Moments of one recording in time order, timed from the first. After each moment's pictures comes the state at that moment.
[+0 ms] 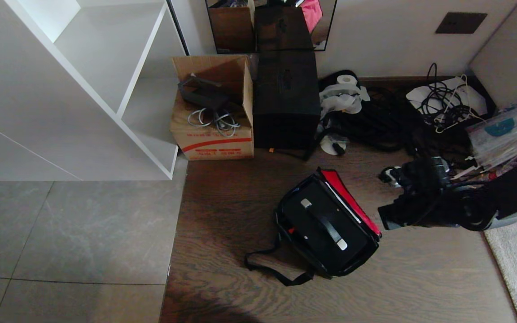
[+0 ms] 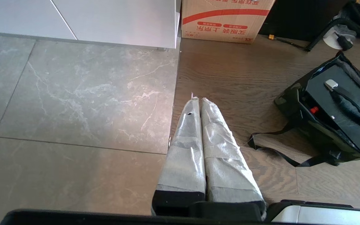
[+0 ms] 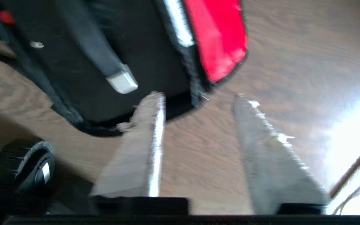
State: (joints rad) left arm 0.00 0.00 0.00 -0.02 0.02 -0.05; right arm 0.11 2.02 -0.93 -0.33 -0.09 -0.14
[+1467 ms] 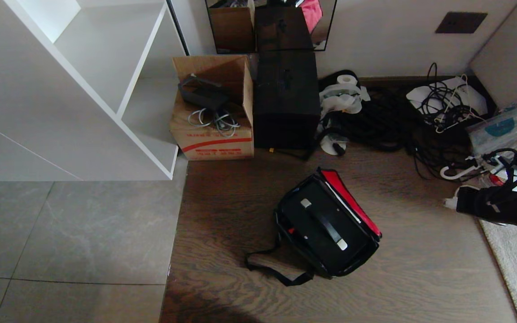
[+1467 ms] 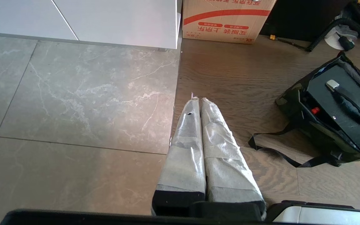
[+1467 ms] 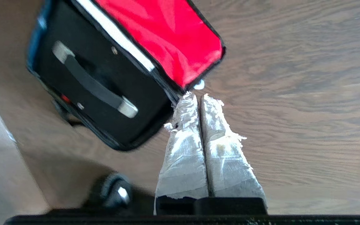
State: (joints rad) left arm 0.00 0.00 0.00 -0.02 0.02 -0.05; right arm -0.28 1.79 -0.80 -0.36 0.32 0.13
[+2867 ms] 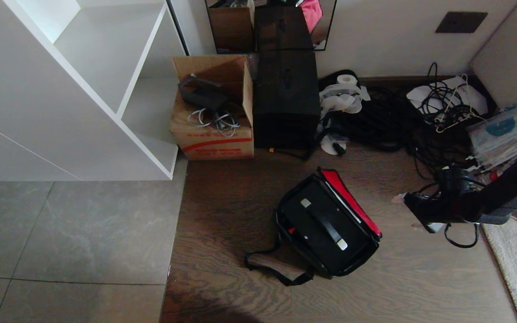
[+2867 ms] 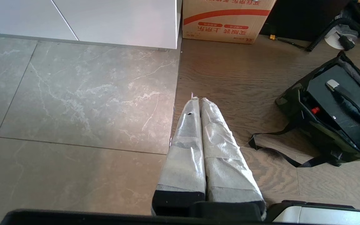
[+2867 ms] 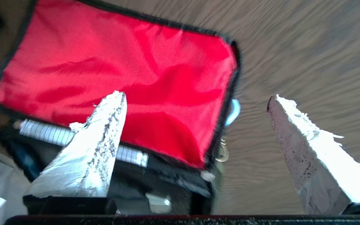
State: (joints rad) left arm 0.00 0.00 0.00 -0.02 0.02 -0.05; right arm -0.22 2.43 -1.31 -0.36 0.23 0.78
